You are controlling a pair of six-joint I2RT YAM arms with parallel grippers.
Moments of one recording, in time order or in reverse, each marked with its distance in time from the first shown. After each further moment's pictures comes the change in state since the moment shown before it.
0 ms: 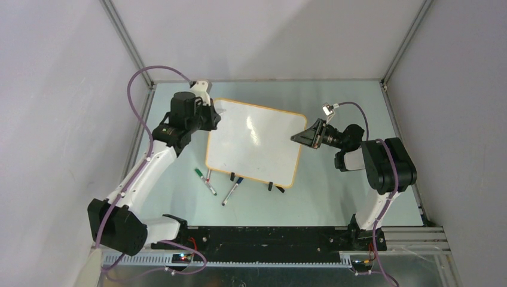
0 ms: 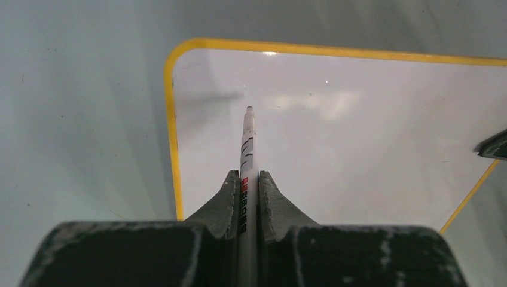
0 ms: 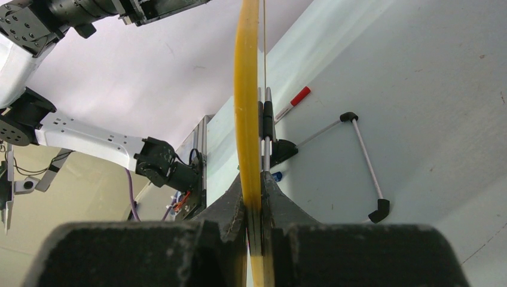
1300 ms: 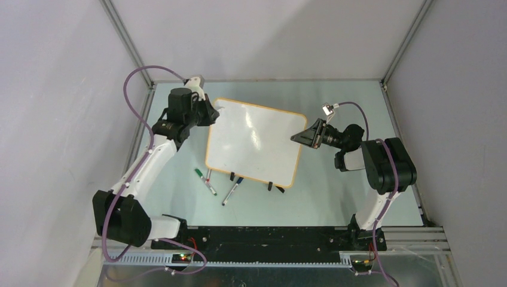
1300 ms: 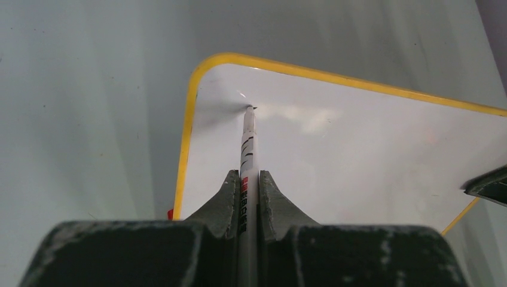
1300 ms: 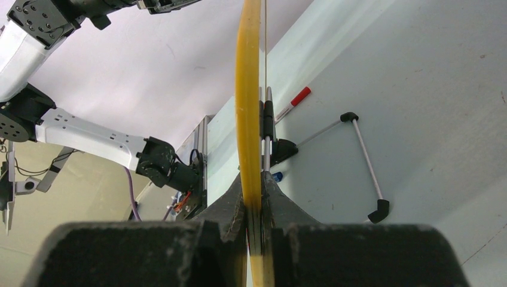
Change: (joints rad) left arm 0.078 0.066 0.015 0.055 0.062 -0.121; right arm 0.000 0.000 0.001 0.000 0.000 0.003
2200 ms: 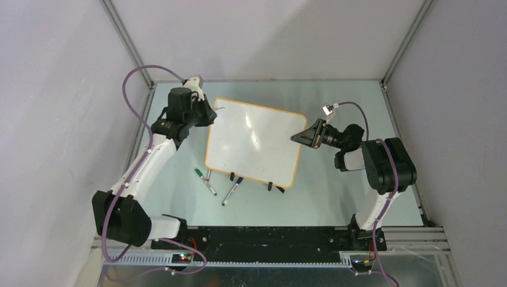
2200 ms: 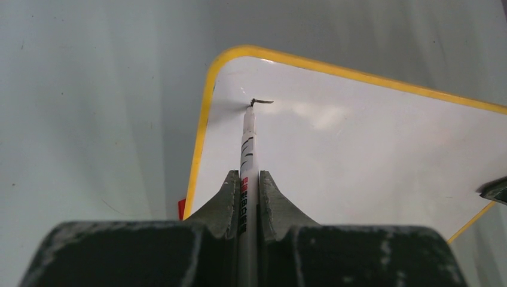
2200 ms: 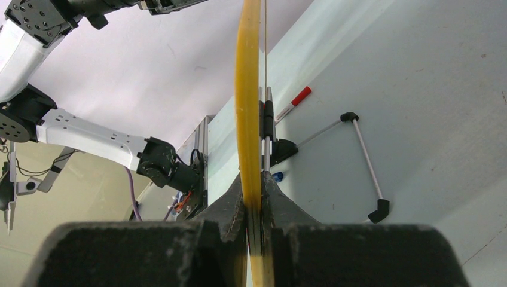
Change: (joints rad) left arm 0.003 0.001 0.018 -0.048 -0.043 0.006; right arm 0.000 0.000 0.000 0.000 0.000 0.004
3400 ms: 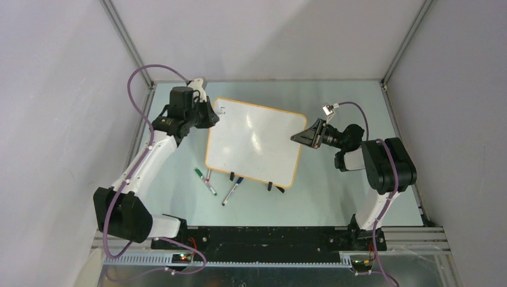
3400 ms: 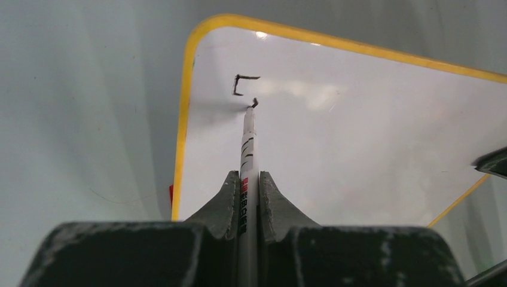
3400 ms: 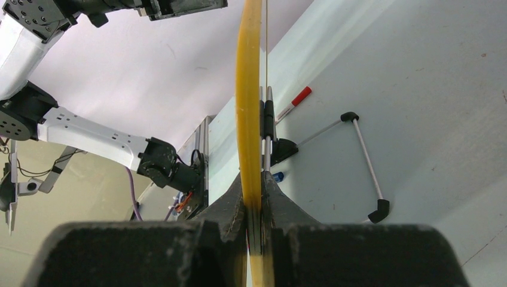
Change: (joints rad) left arm 0.000 0.031 0.042 -0.084 0.071 0.023; right arm 0.000 0.000 0.000 0.000 0.000 0.002
